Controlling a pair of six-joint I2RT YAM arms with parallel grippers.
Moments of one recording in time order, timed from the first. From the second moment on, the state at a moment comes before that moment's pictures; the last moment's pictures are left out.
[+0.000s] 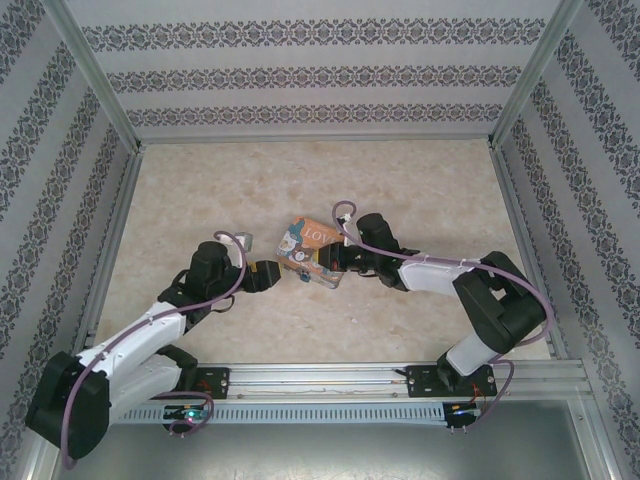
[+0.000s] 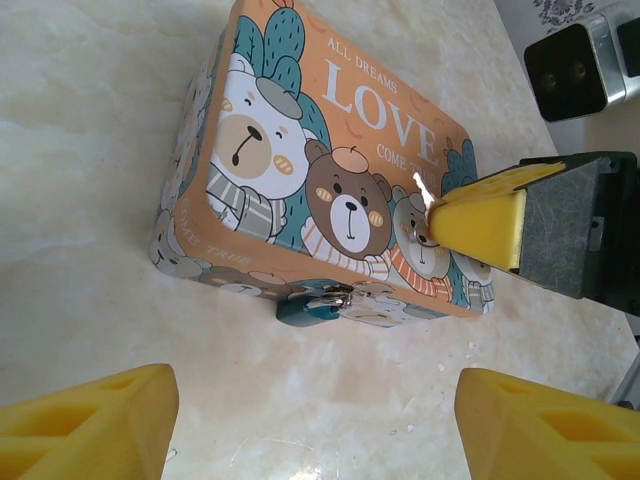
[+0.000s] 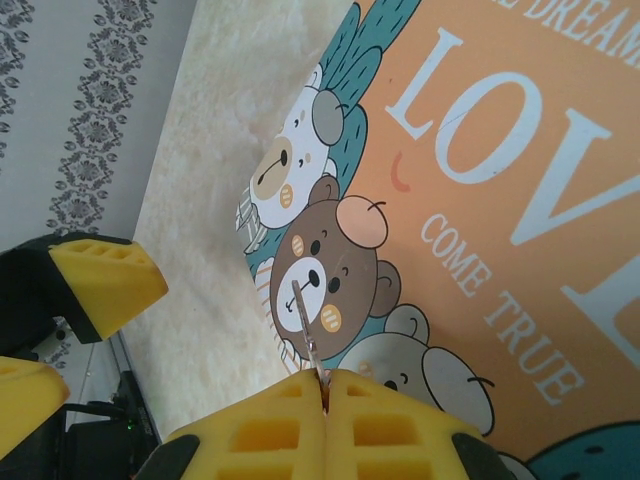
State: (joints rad) left arm -0.42 0.98 0.39 0.03 0.36 -0.57; right arm 0.59 1.59 0.67 0.34 -0.57 0.73
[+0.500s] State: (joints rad) left arm -0.43 1.12 0.36 0.19 0.44 -0.60; right arm 0.59 1.64 0.63 0.53 -0.61 0.78
